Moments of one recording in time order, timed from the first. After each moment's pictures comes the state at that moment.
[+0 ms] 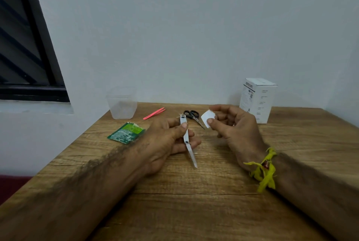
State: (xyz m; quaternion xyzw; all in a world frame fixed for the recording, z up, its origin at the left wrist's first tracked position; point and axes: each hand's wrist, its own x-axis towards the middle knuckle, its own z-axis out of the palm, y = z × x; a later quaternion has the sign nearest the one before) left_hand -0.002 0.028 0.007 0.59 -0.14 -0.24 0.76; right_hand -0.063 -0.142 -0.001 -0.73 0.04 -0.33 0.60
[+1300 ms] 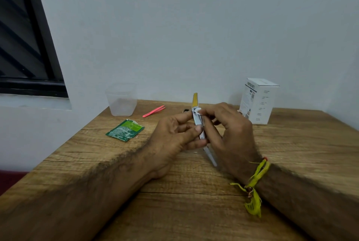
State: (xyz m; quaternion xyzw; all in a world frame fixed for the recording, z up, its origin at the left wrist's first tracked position) left_hand -0.011 0.023 -0.005 0.55 -0.32 -0.20 0.75; right_hand -0.067 -0.122 -0.003 -0.81 -0.14 -0.52 0.22
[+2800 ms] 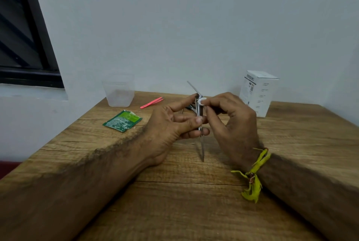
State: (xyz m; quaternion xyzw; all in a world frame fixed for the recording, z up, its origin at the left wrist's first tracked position) left_hand -0.007 0.022 -0.005 0.51 -0.32 -0.20 0.77; right_hand -0.068 -0.128 -0.001 -0.79 -0.14 -0.52 0.29
